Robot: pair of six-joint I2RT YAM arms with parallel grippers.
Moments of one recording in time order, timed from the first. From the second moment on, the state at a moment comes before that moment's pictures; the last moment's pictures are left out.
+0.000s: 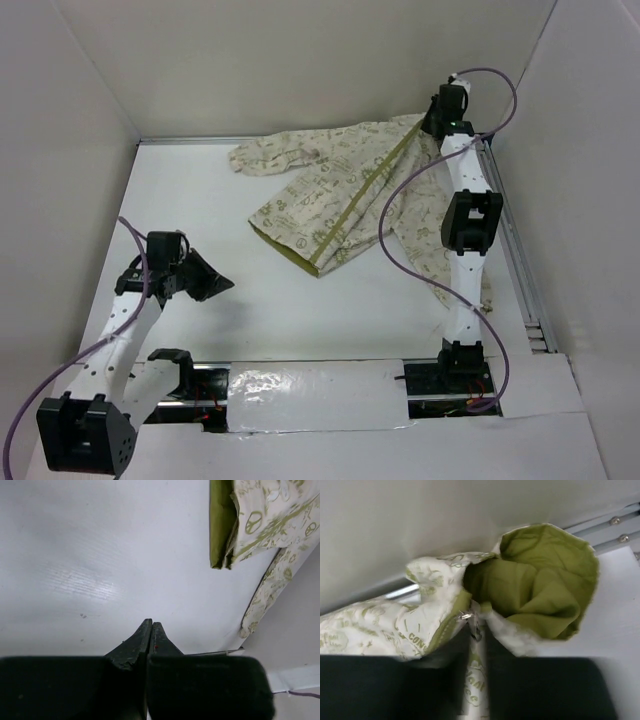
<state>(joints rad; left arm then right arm) -0.05 0.87 0.66 -0.76 0.34 -0.90 -0.02 2.53 2.47 -0.40 0.12 0.31</state>
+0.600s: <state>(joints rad) -0.01 0.88 1.06 -0.69 0.30 -0.79 -0.04 1.79 1.71 -0.33 0.04 0.40</state>
